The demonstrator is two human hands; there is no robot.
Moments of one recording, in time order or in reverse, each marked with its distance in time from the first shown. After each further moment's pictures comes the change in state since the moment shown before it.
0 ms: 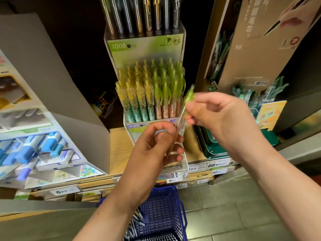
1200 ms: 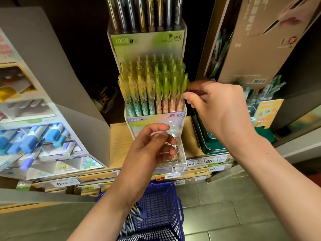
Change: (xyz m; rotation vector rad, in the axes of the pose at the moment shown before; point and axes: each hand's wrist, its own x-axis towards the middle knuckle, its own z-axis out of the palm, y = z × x) left_hand -0.012 -0.003 -0.007 0.032 0.080 -0.063; right_hand 0.017 -0.003 0.001 -0.879 0.148 -0.345
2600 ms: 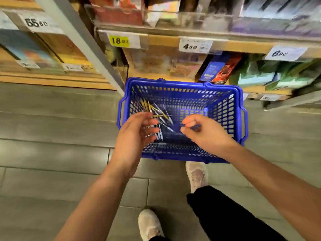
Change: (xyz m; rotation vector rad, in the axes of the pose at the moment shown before) left_hand -0.160 -0.384 -0.330 -0.084 0.575 -0.321; right_hand -0.415 0.078 0.432 0.346 -0.897 0.461
